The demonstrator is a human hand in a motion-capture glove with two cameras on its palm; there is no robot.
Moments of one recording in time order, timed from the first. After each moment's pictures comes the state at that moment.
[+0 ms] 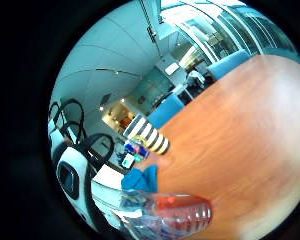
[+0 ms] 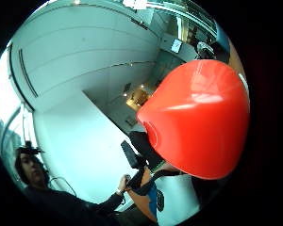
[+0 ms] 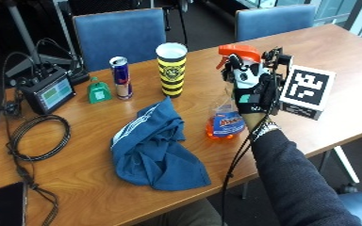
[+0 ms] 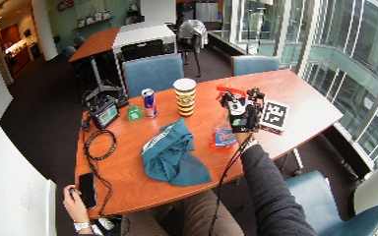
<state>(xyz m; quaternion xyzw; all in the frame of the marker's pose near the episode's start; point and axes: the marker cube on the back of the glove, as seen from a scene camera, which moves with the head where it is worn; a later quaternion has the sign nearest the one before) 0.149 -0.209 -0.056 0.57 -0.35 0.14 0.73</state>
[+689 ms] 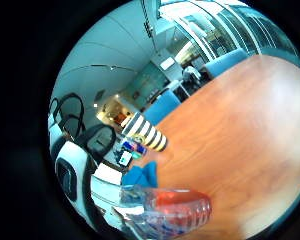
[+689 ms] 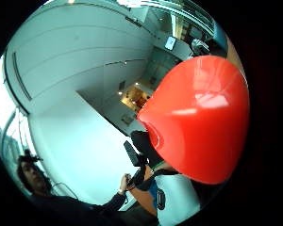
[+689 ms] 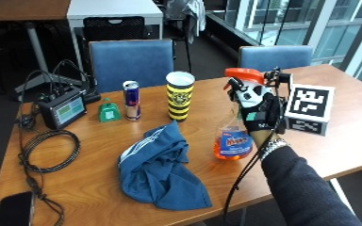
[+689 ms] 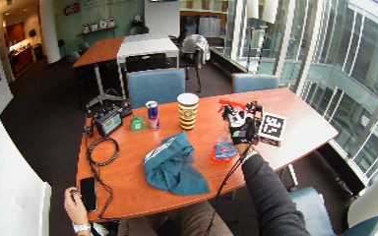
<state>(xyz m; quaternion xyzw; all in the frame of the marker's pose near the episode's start) 0.170 -0.192 -0.003 0.49 -0.36 0.21 0.77</state>
